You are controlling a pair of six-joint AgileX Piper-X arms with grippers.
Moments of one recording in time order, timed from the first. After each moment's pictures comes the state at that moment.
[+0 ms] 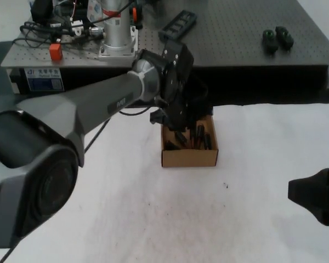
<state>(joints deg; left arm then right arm) -32.7 128.2 -112.7 41.1 2.5 -22.4 4.0 34.9 -34.8 46.1 -10.9 12.1</state>
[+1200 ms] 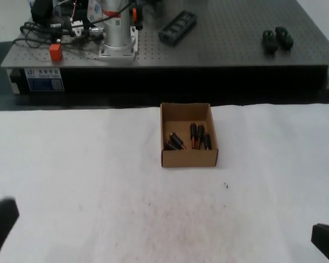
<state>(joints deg) -31.4 1.9 -22.1 42.8 -10.1 -17.9 4.0 12.0 -17.3 40.9 -10.9 6.6</state>
